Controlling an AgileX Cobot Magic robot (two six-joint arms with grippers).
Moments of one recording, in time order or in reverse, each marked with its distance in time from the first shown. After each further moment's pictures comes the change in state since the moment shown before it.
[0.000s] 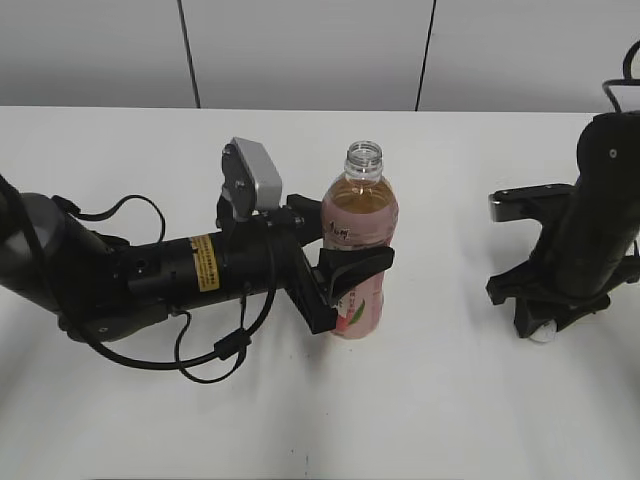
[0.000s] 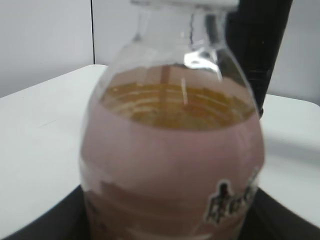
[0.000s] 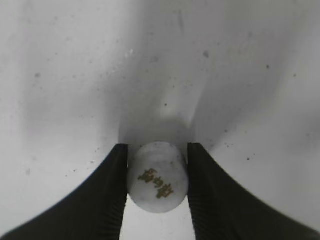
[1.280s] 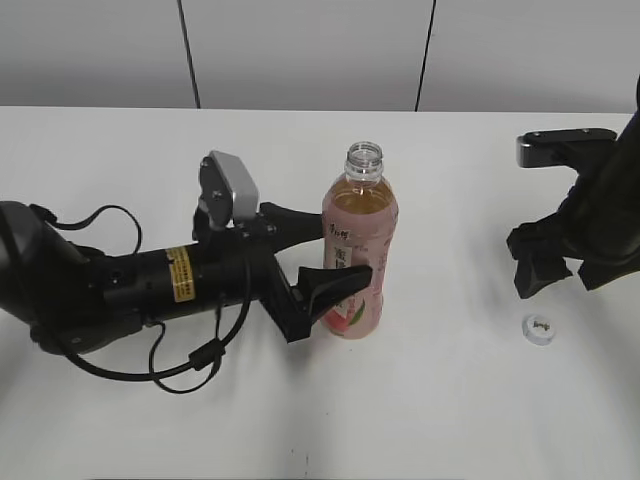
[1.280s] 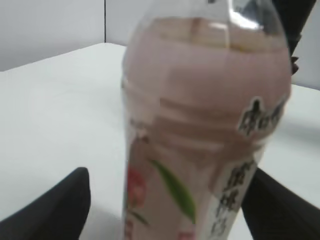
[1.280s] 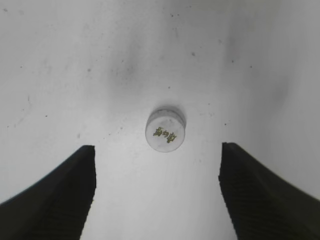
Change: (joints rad) left arm 0.042 0.000 0.053 0.013 0.001 -0.006; right arm 0.000 -0.200 0.001 0.036 0.088 0.000
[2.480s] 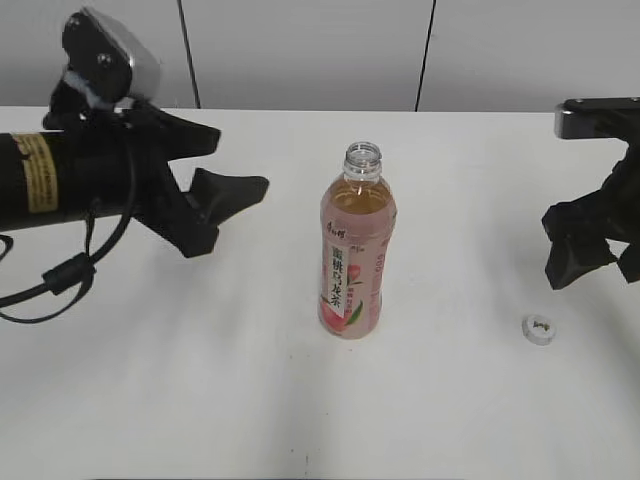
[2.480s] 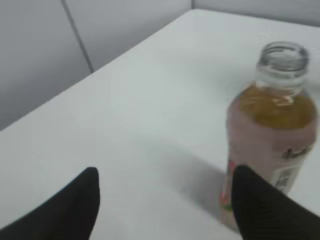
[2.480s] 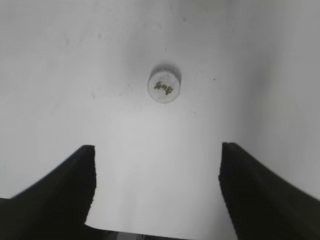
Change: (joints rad) left arm 0.086 -0.613 0.128 0.136 0.626 -0.182; right arm 0.000 -0.163 0.000 0.008 0.160 0.032
